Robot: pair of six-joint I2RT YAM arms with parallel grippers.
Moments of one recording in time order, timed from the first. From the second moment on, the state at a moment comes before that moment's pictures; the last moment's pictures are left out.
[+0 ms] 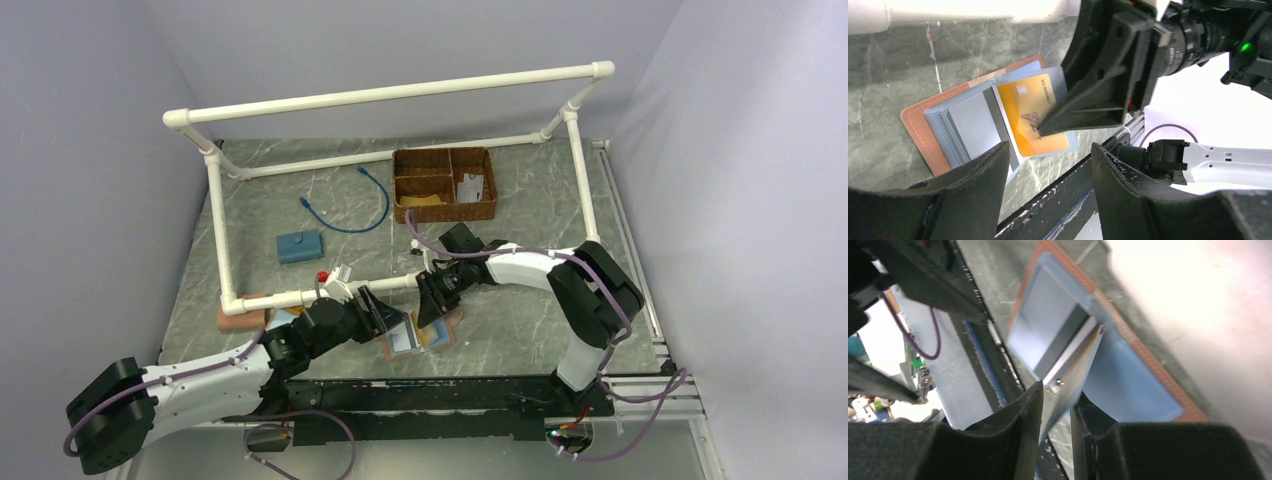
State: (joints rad) left arm -0.96 0.84 0.18 0.28 -0.10 -1.19; right arm 0.69 1.71 0.89 -0.28 -0.83 0.18
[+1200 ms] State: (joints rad) left arm -0.96 0.83 0.13 0.48 -0.07 -1.19; right arm 0.60 1.72 0.87 -0.17 -1.19 0.30
